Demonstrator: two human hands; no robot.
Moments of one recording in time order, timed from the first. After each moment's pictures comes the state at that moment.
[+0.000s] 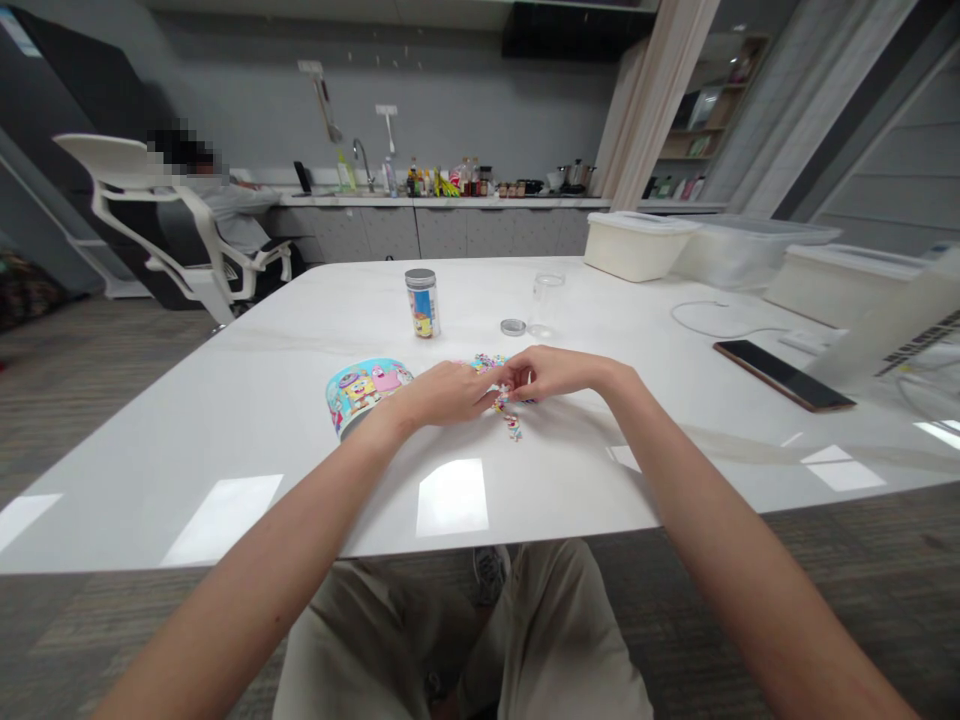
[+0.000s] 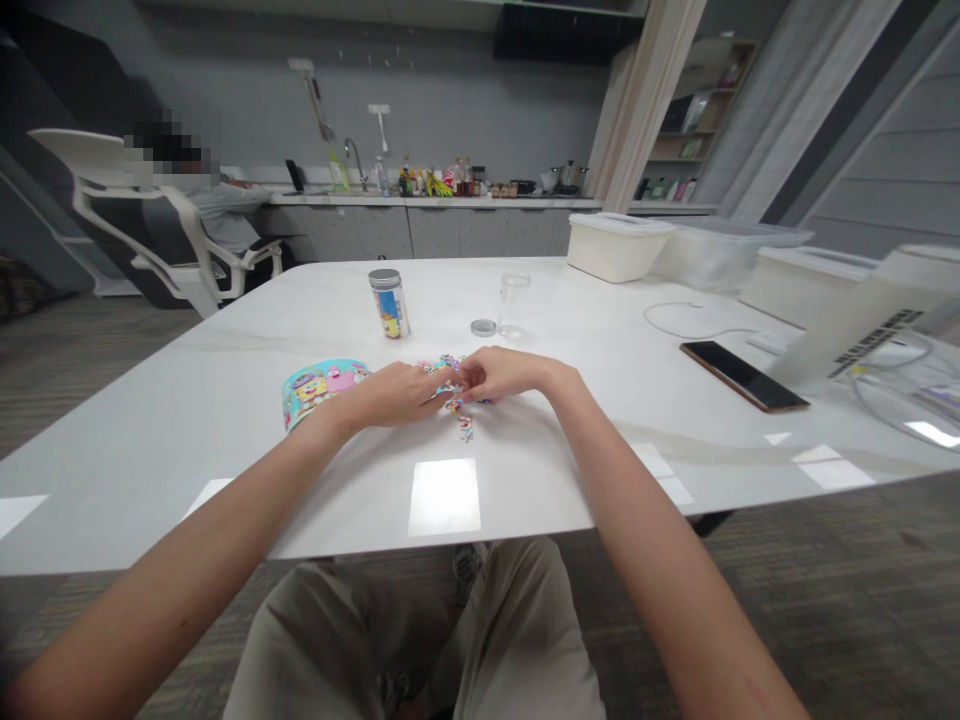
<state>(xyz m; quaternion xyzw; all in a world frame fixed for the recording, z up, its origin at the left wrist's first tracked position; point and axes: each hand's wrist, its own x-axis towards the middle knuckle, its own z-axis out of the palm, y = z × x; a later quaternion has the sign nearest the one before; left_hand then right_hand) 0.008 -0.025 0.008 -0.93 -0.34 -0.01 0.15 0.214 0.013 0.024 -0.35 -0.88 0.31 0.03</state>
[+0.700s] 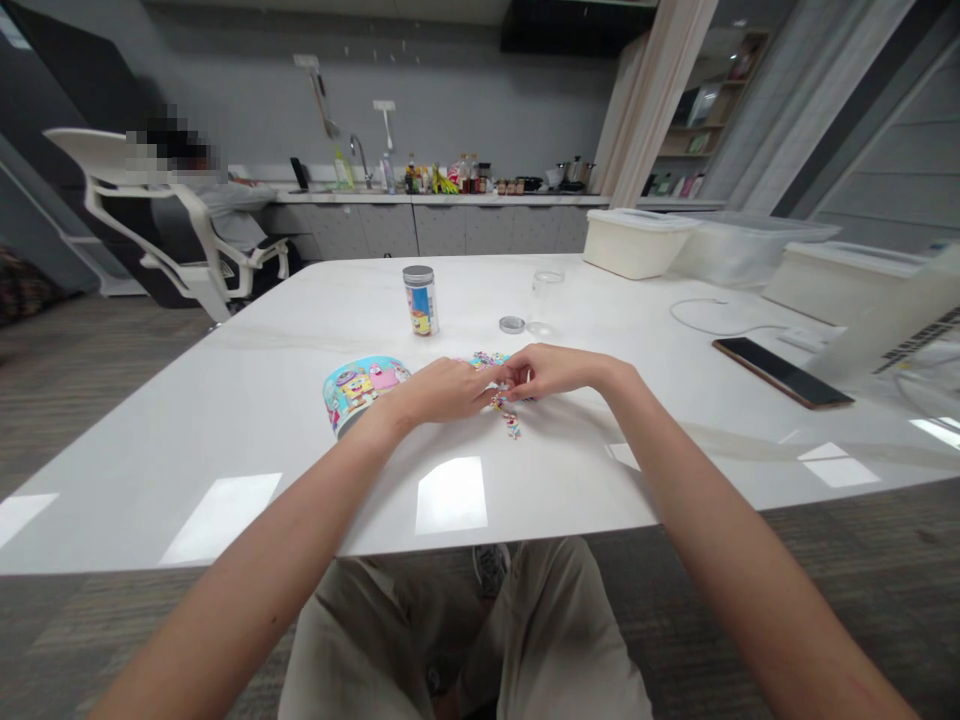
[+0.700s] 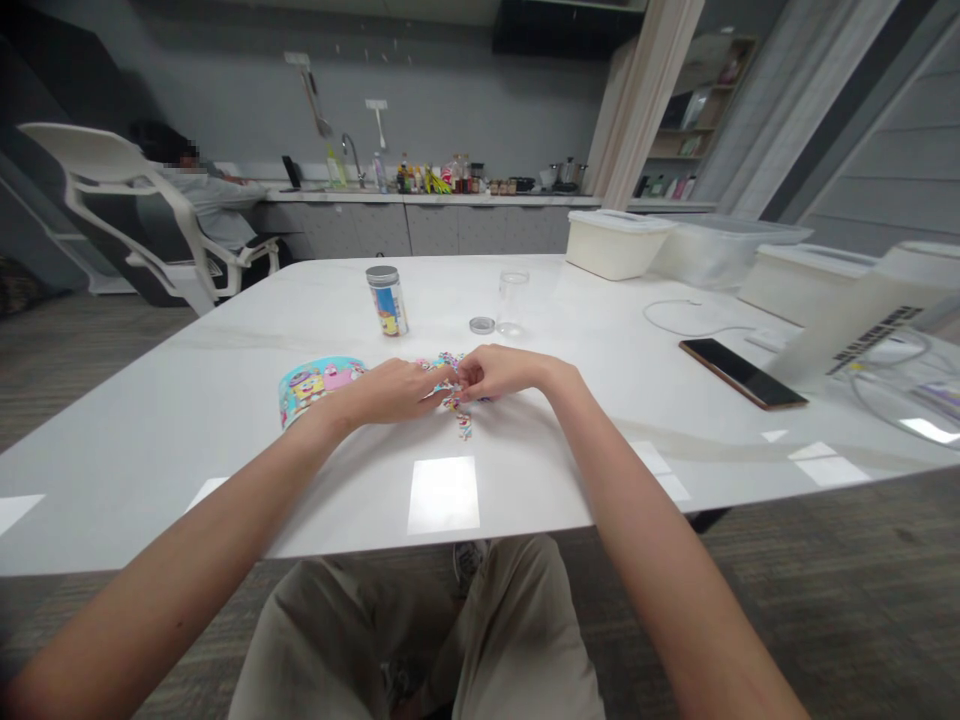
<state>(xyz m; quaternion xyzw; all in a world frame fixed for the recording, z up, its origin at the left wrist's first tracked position) 0.008 -0.024 0.009 -0.93 -0.33 -0.01 0.15 0.214 0.011 0.026 -0.35 -0.88 0.31 0.02</state>
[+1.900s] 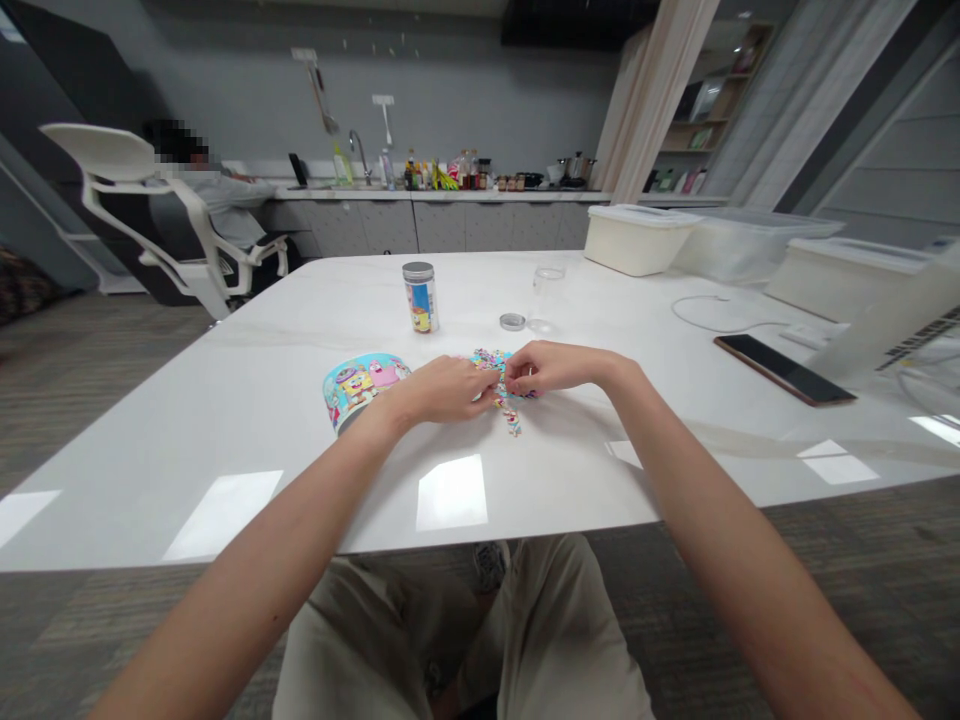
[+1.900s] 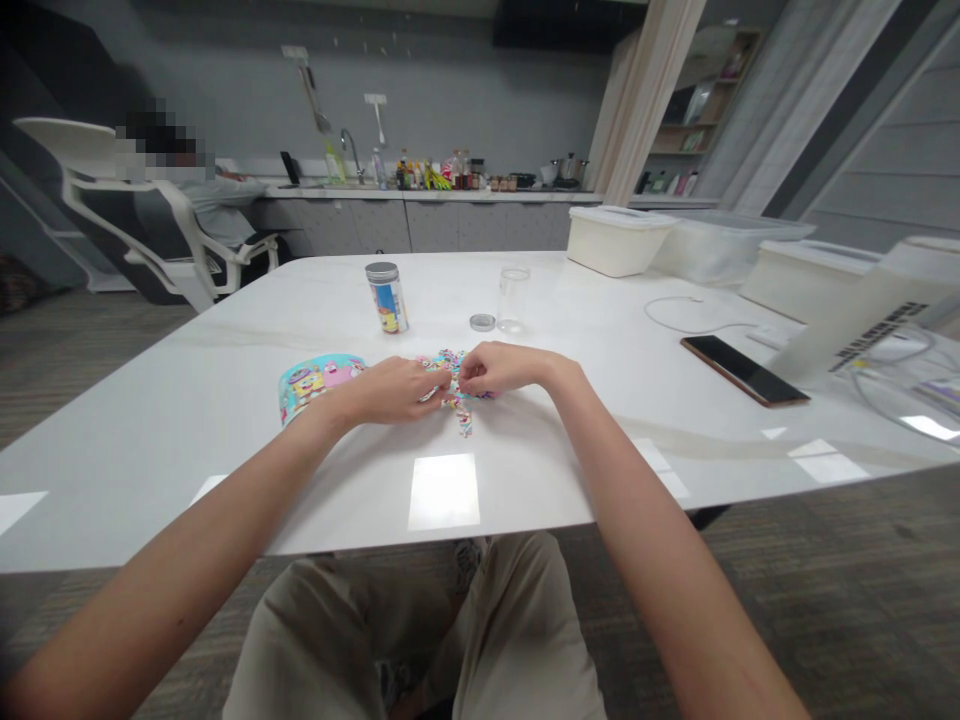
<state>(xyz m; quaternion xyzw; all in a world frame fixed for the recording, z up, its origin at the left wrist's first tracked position) 0.008 -0.025 0.012 -0.93 -0.34 0.02 0.12 0.216 0.012 0.026 -0.36 -0.88 0.31 0.01</state>
